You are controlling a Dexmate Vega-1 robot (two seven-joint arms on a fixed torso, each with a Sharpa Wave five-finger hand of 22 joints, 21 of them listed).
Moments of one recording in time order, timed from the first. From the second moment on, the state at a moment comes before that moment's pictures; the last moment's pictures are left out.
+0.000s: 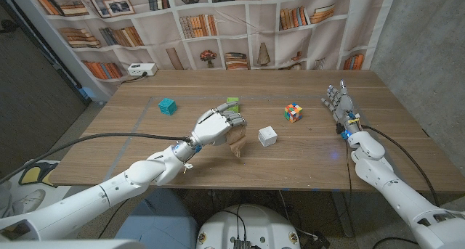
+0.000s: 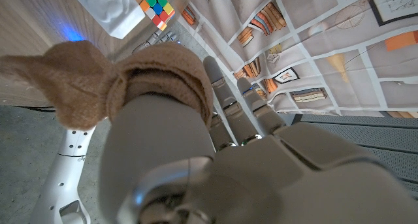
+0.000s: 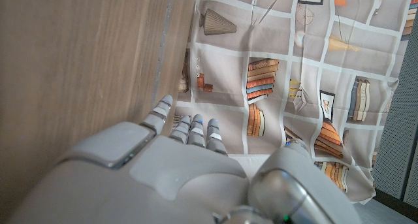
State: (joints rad) left arm 0.91 0.89 0.76 -1.73 1.20 -0.09 0.94; left_hand 1.24 0.17 0.34 -0.15 0.20 0.61 -0.17 0.80 0.40 0.68 -0.21 0.79 0.50 0.76 -0.22 0.48 0.61 0.35 0.03 0.38 0.24; right arm -0.85 -0.49 -0.25 -1.03 0.77 0.51 0.22; right_hand 0.22 0.05 -0.01 -0.05 0.21 0.04 0.00 0.20 0.19 0.01 0.02 0.20 0.19 -0.09 -0.03 0.20 0.20 0.08 0.09 0.19 0.17
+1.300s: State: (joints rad) left arm 0.90 0.63 0.67 -1.54 1.05 -0.24 1.11; left_hand 1.20 0.20 0.41 -0.06 0.19 0.54 -0.15 0.78 0.53 0.63 -0.21 0.78 0.65 0.71 -0.21 0.39 0.60 0.32 0.04 0.40 0.24; right arm -0.79 -0.47 -0.26 -0.97 0.79 0.50 0.29; right_hand 0.23 0.06 -0.01 -0.06 0.21 0.04 0.00 0.20 0.19 0.01 0.02 0.20 0.19 -0.09 -0.04 0.20 0.20 0.12 0.08 0.19 0.17
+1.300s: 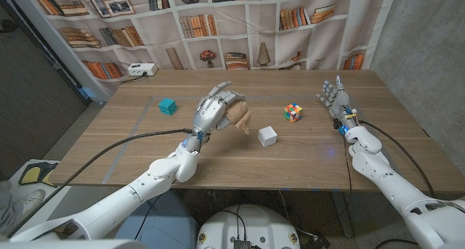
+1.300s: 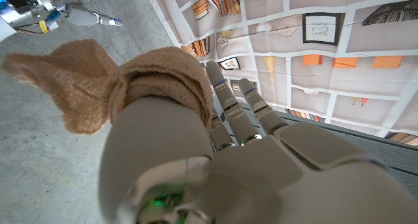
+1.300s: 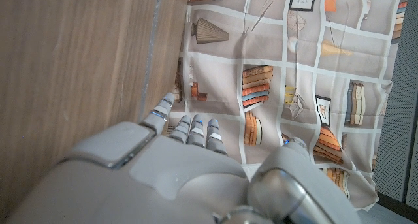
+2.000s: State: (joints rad) left arm 0.96 0.45 0.50 -1.47 1.01 -0.36 1.12; left_hand 1.19 0.20 0.43 -0.05 0.19 0.52 -0.14 0.78 0.52 0.62 -0.21 0.78 0.67 0.70 -0.21 0.39 0.62 0.31 0.04 0.41 0.24; right arm -0.80 -0.47 -0.26 -0.98 0.79 0.50 0.30; right_hand 0.23 0.06 -0.01 -0.06 0.21 0.04 0.00 0.20 0.19 0.01 0.01 0.20 0.19 -0.09 -0.04 0.20 0.20 0.12 0.08 0.19 0.17
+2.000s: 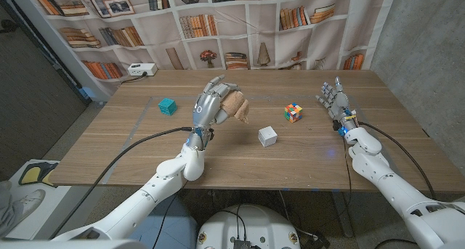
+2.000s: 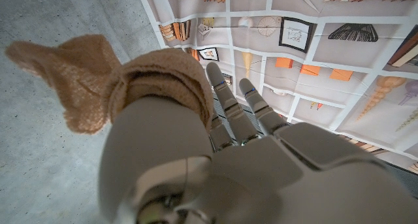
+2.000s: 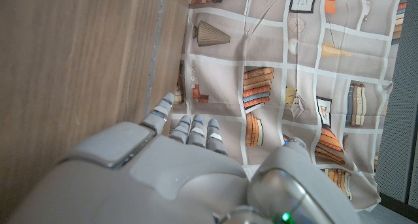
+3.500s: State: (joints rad) left arm 0.92 0.47 0.50 -1.48 0.59 -0.39 1.12; left_hand 1.10 0.16 0.38 -0.04 0.18 0.50 -0.17 0.80 0.48 0.59 -0.22 0.79 0.72 0.69 -0.20 0.36 0.63 0.30 0.03 0.43 0.24; right arm -0.84 -0.50 -0.25 -1.06 0.79 0.47 0.26; right_hand 0.23 0.06 -0.01 -0.06 0.21 0.04 0.00 0.20 0.19 0.02 0.01 0.20 0.19 -0.09 -0.04 0.20 0.20 0.11 0.08 0.19 0.17
